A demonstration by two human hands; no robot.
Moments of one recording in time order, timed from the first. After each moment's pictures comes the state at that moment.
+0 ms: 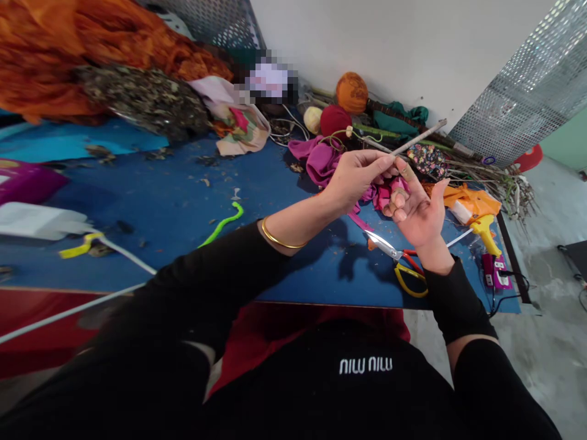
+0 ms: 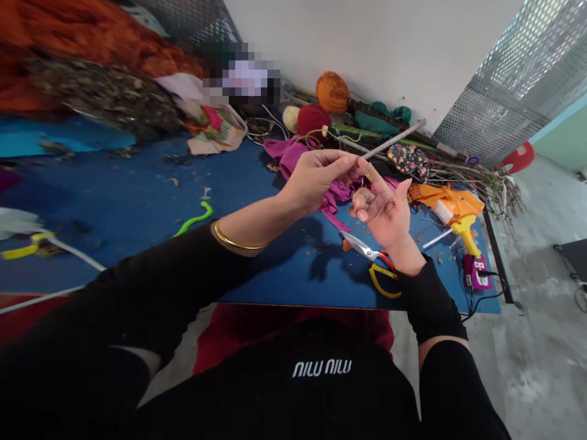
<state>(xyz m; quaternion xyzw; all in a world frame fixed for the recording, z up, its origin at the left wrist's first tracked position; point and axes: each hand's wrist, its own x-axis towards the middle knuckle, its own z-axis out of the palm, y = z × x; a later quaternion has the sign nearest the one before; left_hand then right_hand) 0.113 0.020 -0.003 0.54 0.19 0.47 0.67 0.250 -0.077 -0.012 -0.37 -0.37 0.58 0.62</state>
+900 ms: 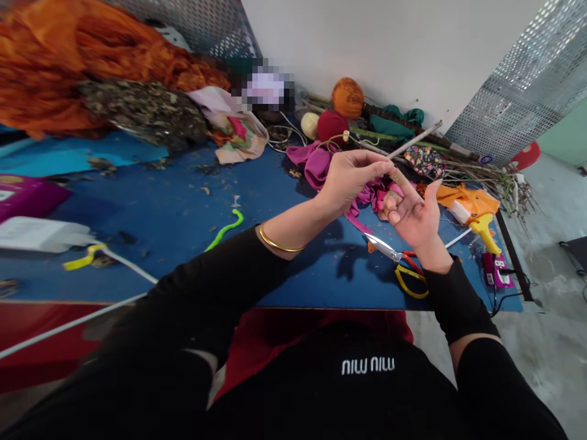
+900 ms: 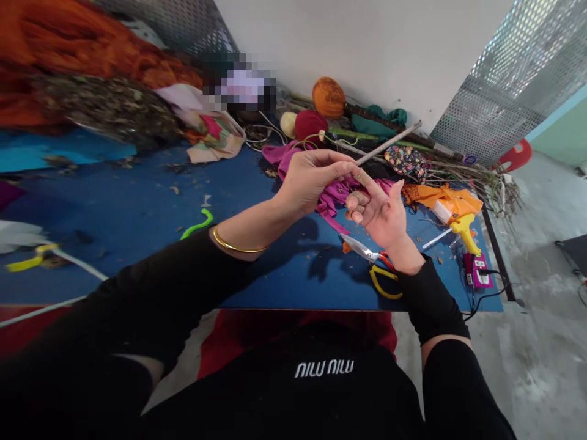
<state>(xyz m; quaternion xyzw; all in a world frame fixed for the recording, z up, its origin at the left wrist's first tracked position) 0.110 0.022 0.000 0.55 0.24 0.49 0.63 0.248 -0.077 -0.008 -0.37 -0.33 0.61 0.62</state>
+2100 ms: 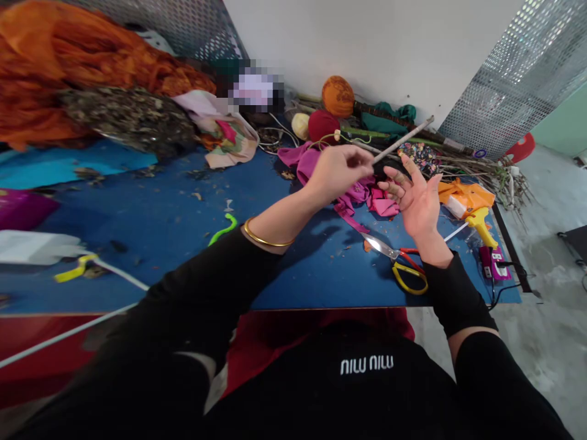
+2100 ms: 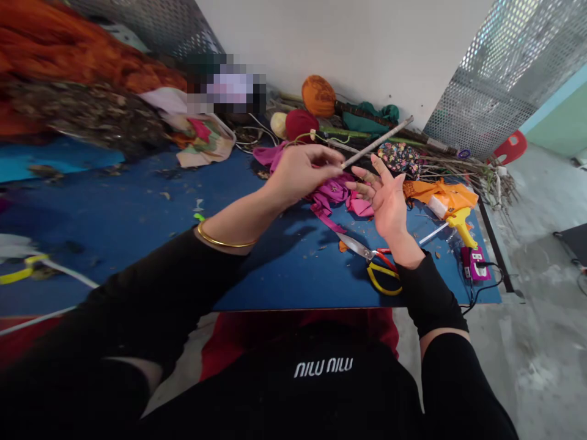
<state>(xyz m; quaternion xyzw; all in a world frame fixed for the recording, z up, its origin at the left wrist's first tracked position) 0.105 0.051 -0.011 0.66 0.28 0.47 0.51 0.259 -0.069 -0.017 -0.43 -0.35 0.48 0.68</state>
